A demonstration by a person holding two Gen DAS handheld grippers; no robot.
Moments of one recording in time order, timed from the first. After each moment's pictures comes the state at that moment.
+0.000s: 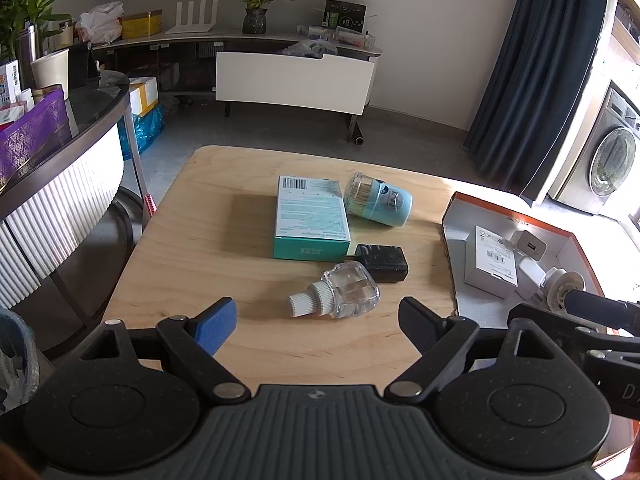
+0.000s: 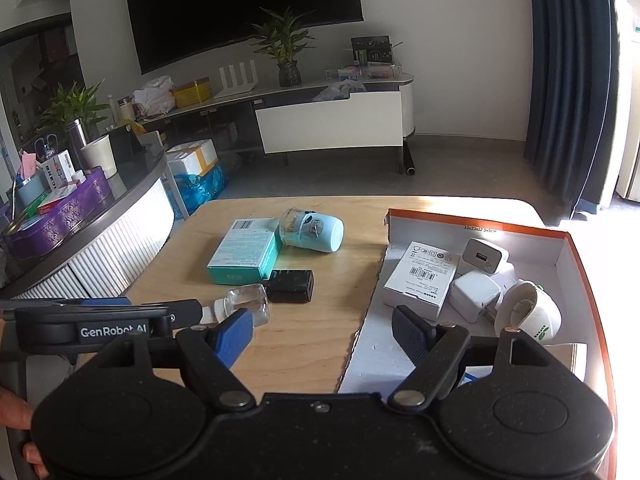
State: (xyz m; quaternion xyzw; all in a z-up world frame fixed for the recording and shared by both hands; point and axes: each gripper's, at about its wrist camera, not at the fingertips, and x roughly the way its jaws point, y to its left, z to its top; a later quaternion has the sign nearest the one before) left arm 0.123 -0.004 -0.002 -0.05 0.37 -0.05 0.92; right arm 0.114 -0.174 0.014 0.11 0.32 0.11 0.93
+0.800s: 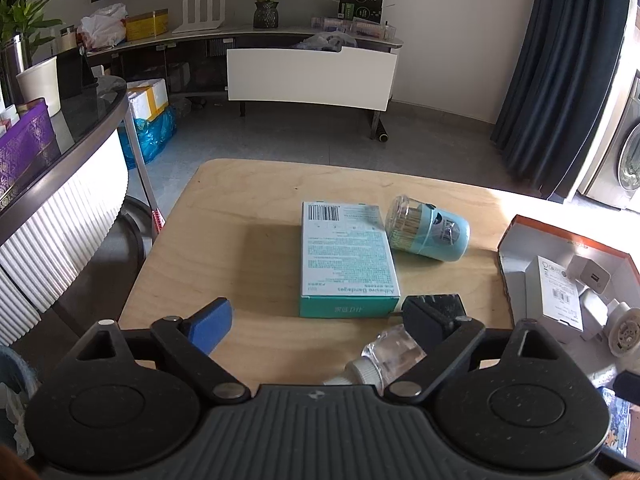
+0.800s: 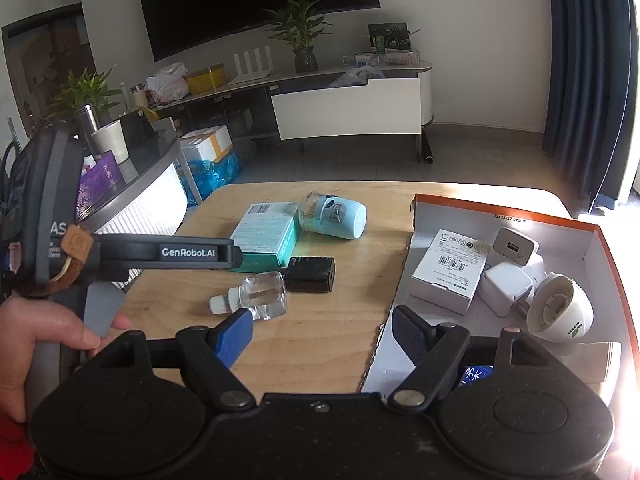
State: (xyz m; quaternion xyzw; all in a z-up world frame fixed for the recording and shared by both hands) left arm 0.203 -0.002 -0.020 -0.03 0.39 -0.02 0.92; right arm 0.125 -0.162 0.002 0.11 0.33 0.14 0.93
